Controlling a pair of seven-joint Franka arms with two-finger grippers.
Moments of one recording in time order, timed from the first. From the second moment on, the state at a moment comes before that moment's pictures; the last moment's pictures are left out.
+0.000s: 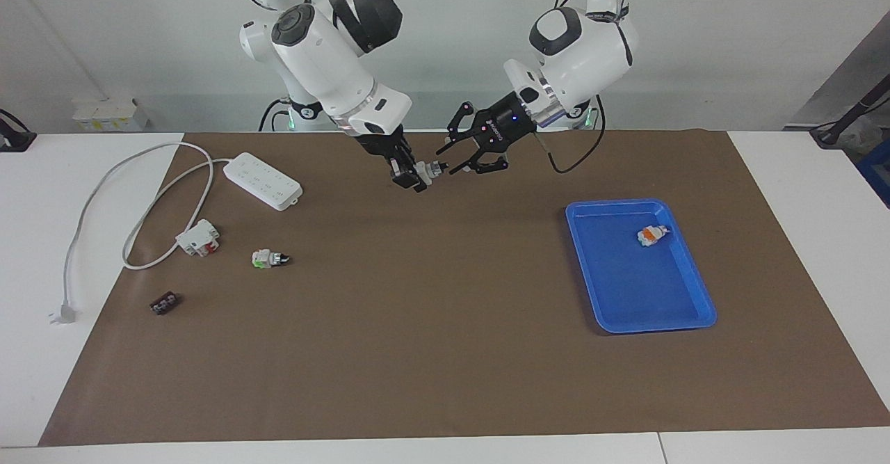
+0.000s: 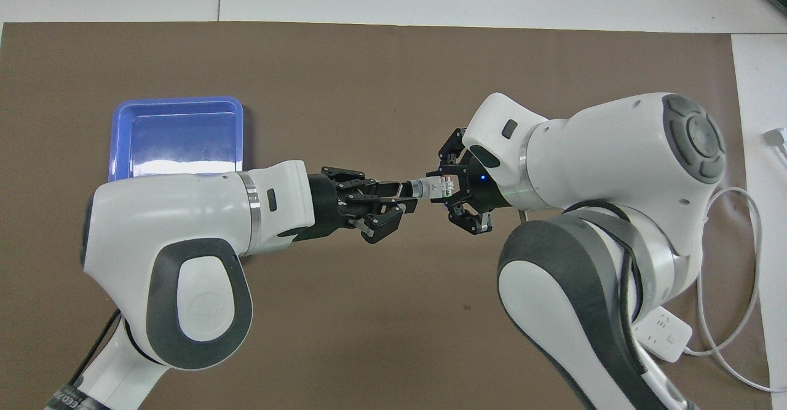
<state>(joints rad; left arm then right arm) -0.67 -0.07 0.09 -2.05 -1.09 2.38 0.75 0.35 0.05 0.06 -1.82 0.45 2.06 -1.50</state>
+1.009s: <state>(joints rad) -0.68 -0.07 0.08 -2.05 -1.09 2.38 0.76 0.35 0.05 0.06 -1.83 0.45 2.06 -1.50</state>
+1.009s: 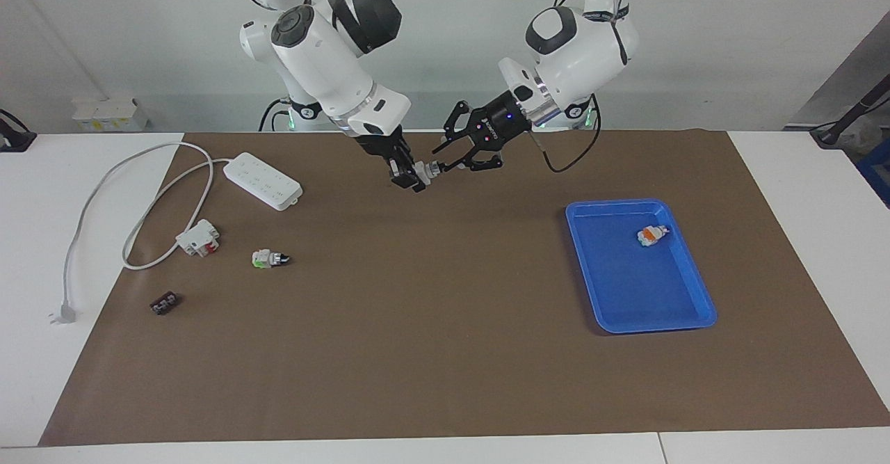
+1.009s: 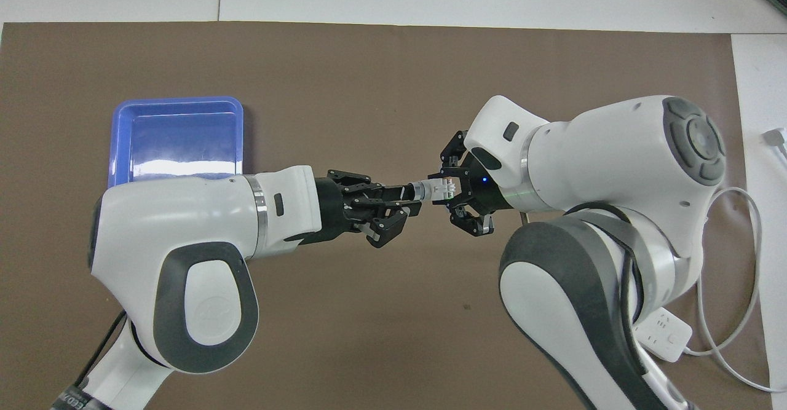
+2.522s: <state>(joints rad) -0.70 -0.07 0.09 -2.05 -1.09 2.41 0.75 0.35 0.04 0.06 -1.85 0.45 2.06 -1.50</state>
